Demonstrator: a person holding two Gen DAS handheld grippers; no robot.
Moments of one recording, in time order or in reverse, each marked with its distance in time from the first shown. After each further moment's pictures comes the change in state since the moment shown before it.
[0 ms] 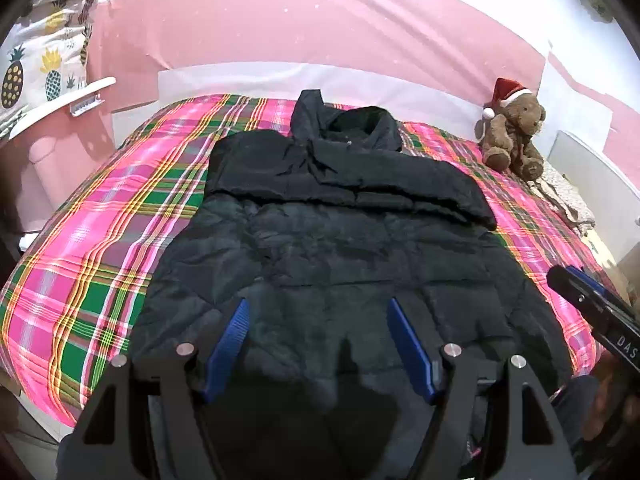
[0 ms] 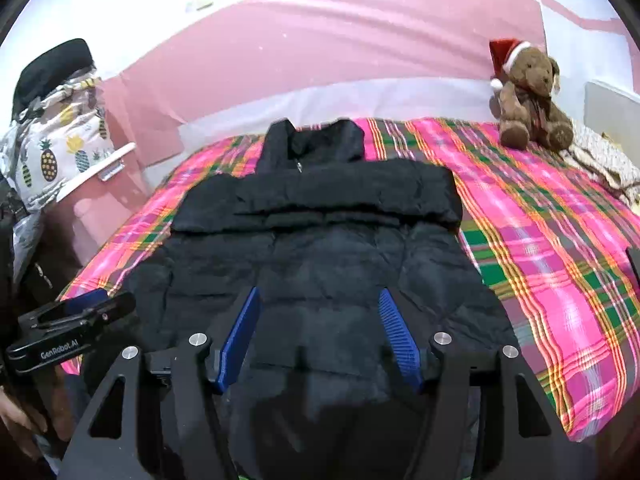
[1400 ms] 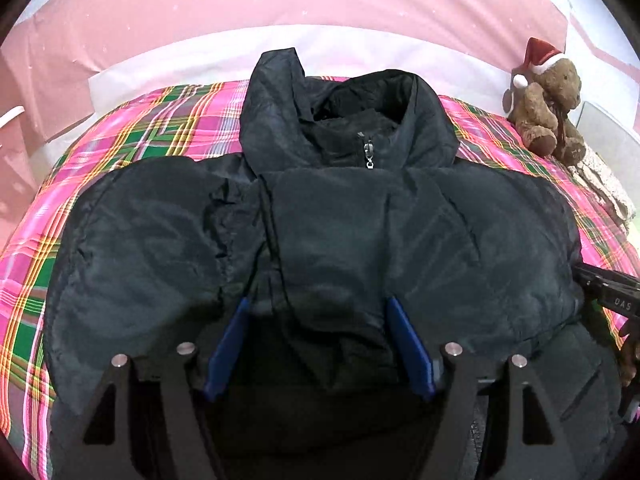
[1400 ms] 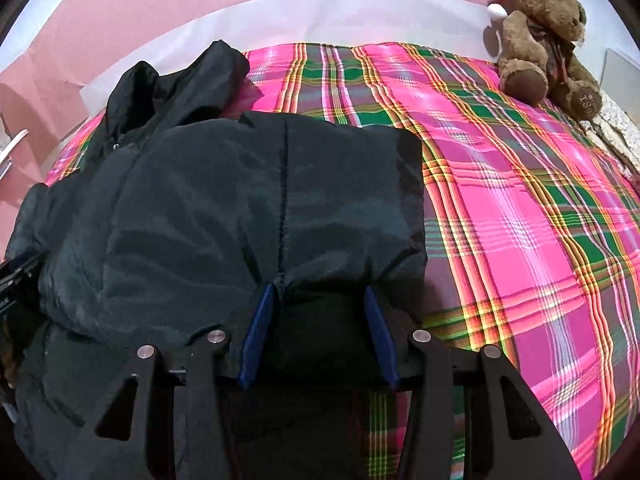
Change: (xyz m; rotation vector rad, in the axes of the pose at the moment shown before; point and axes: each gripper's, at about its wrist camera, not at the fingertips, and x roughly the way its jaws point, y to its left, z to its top) left arm 0.253 -0.005 0.123 0.109 0.082 0.002; right arm 0.257 -0.164 0.077 0.034 0.280 -0.135
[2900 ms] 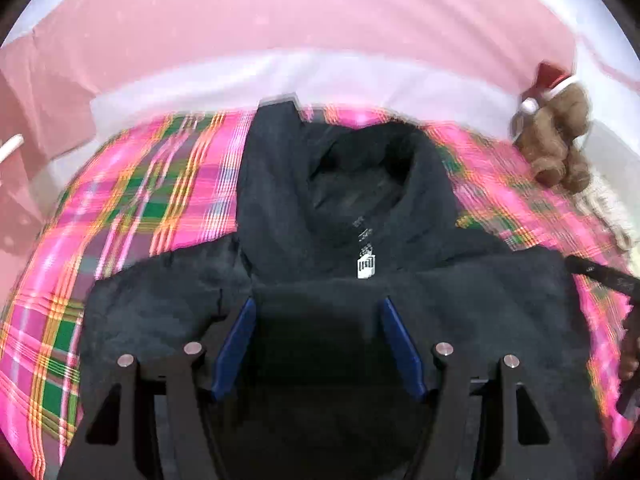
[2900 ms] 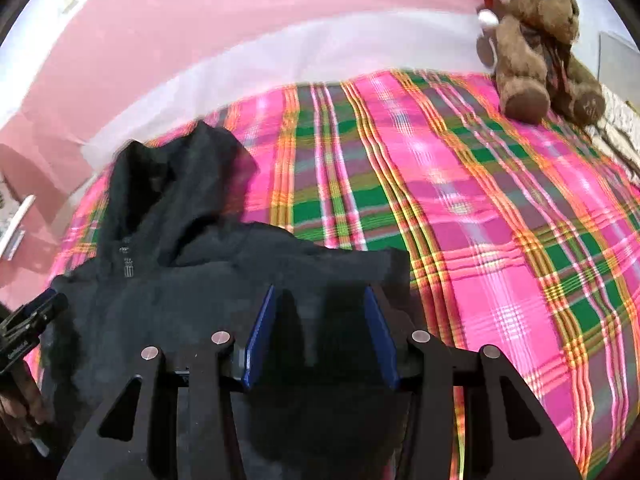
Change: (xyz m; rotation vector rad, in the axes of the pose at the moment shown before) left arm 0.009 -0.005 0.066 -0.022 0.013 0.037; right arm -0.002 -0.022 0.087 0.114 -0.019 0.067
